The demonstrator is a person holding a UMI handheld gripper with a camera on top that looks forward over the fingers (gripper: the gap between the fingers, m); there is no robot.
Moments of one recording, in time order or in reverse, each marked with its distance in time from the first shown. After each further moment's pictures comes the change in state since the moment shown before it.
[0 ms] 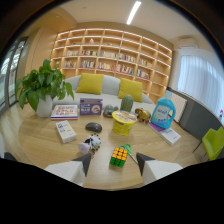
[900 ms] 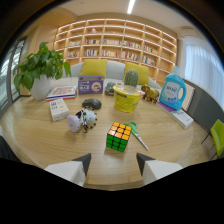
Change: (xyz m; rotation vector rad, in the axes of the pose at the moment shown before) arm 0.009 0.103 0.067 -0.107 -0.087 0.022
